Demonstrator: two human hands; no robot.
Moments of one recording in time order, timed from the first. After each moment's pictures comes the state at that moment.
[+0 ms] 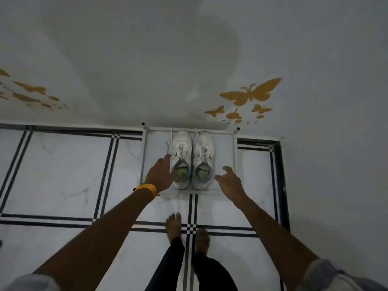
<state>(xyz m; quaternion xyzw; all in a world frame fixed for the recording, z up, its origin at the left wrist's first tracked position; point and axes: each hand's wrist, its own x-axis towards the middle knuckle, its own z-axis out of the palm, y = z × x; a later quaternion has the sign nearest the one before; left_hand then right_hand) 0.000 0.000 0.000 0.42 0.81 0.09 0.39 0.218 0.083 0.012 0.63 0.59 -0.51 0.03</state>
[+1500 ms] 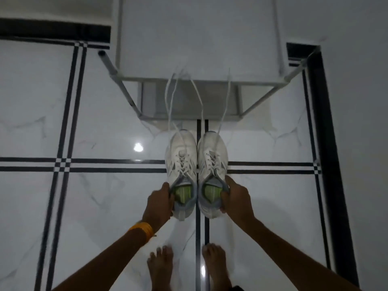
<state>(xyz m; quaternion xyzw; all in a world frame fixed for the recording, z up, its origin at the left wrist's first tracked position) 0.140 -0.346 -0.370 0.37 0.79 0.16 0.47 0.344 -0.244 -0.343 0.60 0.68 -0.42 -0.03</state>
